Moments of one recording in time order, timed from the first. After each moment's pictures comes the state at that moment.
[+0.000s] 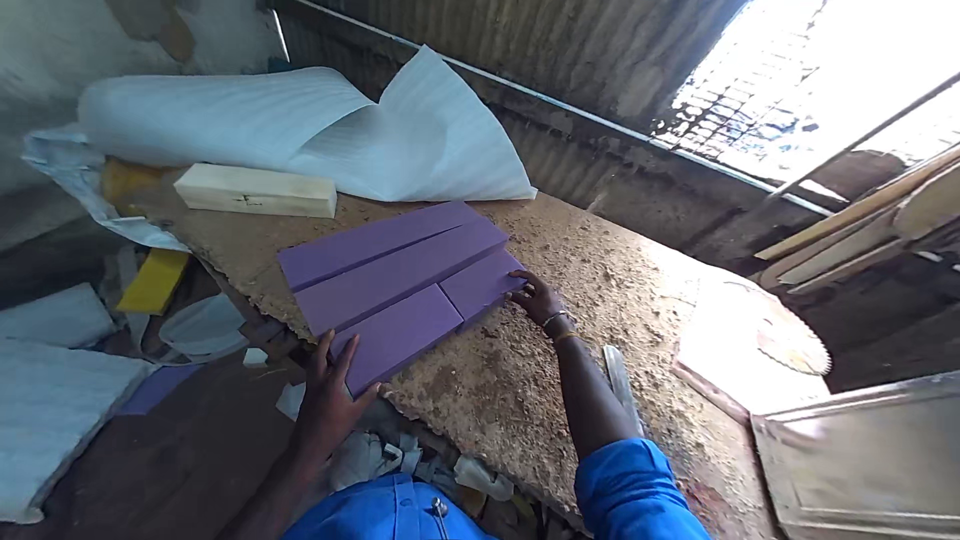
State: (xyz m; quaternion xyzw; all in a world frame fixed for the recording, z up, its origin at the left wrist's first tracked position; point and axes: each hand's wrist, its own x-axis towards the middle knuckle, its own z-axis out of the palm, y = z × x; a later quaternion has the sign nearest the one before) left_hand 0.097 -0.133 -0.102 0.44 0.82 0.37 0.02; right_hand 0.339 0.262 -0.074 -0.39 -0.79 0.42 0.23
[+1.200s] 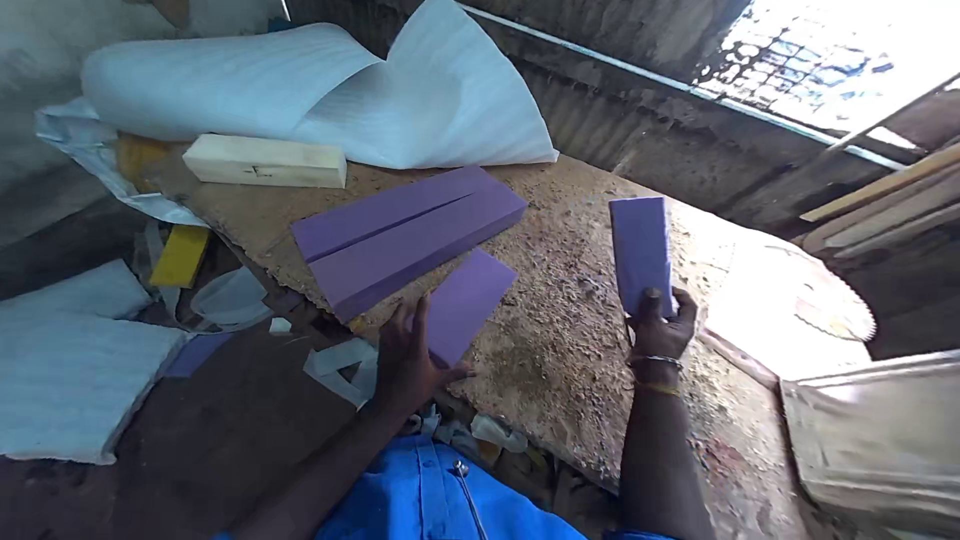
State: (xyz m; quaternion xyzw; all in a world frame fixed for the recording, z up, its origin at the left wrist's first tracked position) left_hand 0.169 -0.089 -0.064 0.48 0.82 0.31 0.05; right_hand 0.470 0.180 -0.049 -0.54 -0.52 0.35 0.56
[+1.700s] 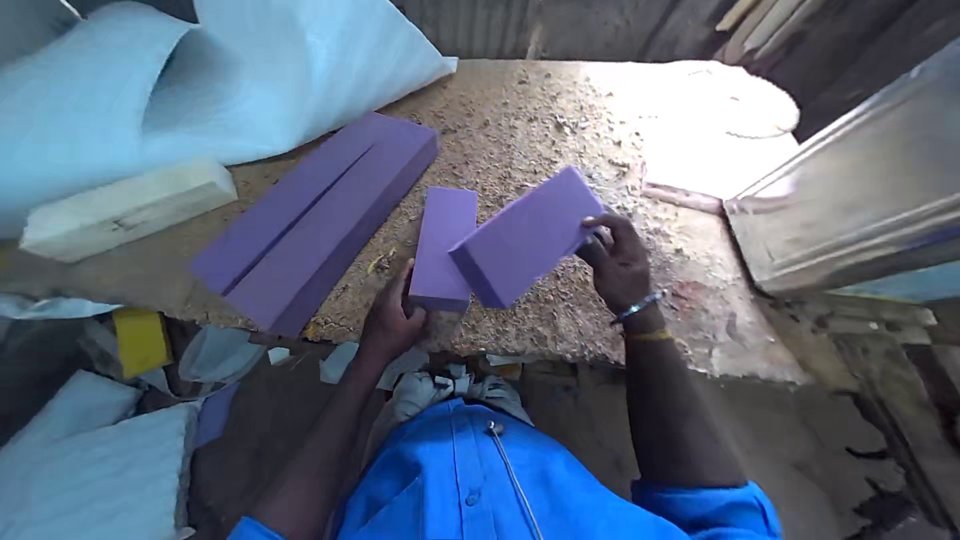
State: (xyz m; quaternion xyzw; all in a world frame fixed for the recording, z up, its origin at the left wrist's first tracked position) left_hand 0.160 -0.041 -0.072 0.59 0.70 0.29 0.29; right_hand 0.504 0.083 -0.040 -0.39 -0.63 0.42 0.53
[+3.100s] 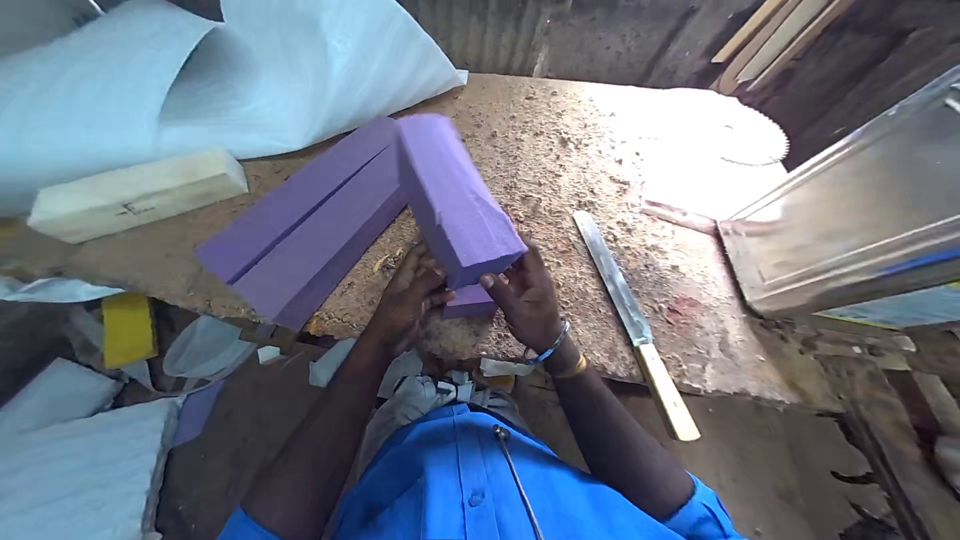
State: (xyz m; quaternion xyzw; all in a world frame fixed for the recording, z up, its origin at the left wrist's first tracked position) left_hand 0.184 -0.032 0.002 0.34 0.45 0.54 0.63; right_hand 0.379 0.017 -0.008 -0.25 -0.67 0.48 0.51
